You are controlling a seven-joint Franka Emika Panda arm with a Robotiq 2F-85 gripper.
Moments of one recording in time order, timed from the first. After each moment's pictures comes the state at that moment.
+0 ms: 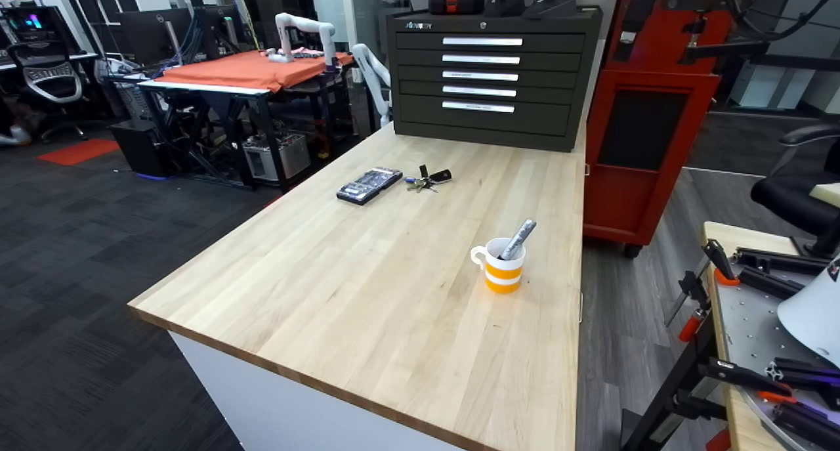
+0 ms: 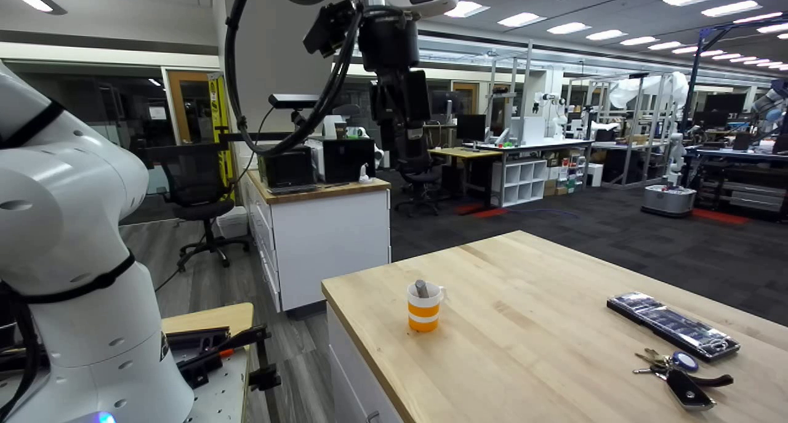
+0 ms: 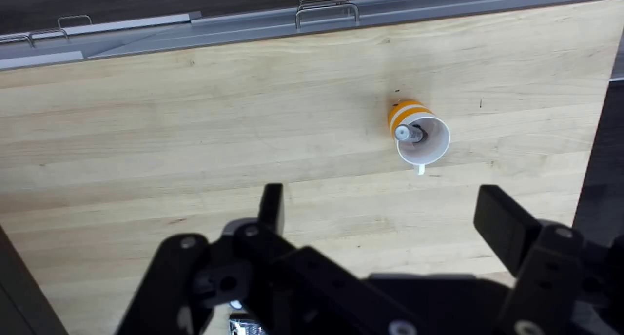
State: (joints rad) arm -0.03 -0.59 -0.08 -2.43 -0.03 1.95 -0.10
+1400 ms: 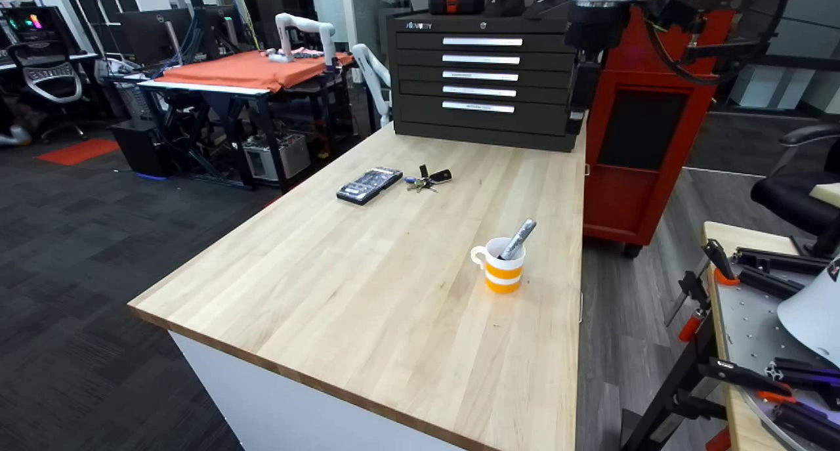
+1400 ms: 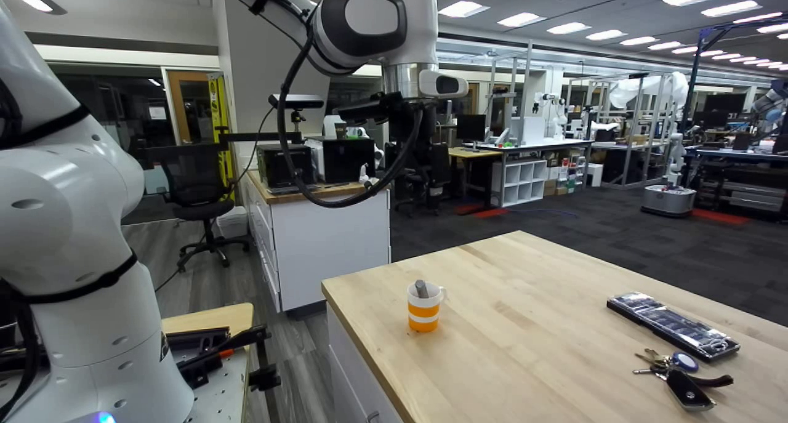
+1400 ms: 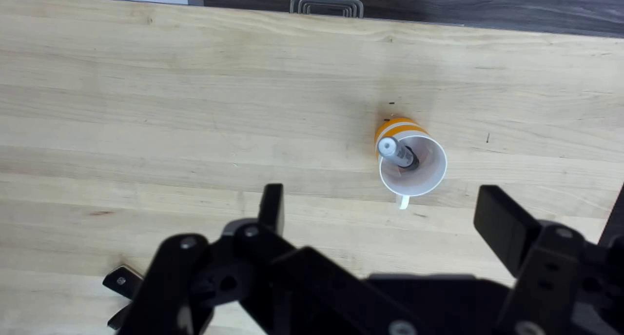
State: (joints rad) arm 0.02 -0.34 -0.01 -2.44 -0.05 2.15 -0.15
